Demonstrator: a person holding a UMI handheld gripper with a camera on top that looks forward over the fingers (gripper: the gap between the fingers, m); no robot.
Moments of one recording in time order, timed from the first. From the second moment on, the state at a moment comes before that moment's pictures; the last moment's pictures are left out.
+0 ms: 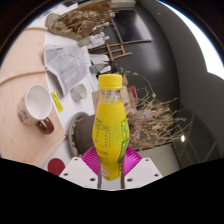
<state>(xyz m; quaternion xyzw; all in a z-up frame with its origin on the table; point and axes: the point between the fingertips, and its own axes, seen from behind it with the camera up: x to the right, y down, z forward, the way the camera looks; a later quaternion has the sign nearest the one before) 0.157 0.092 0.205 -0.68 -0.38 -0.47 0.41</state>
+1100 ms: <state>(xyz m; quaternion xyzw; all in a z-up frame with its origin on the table) 0.205 0.068 0.045 -0.86 0.00 0.02 0.51</state>
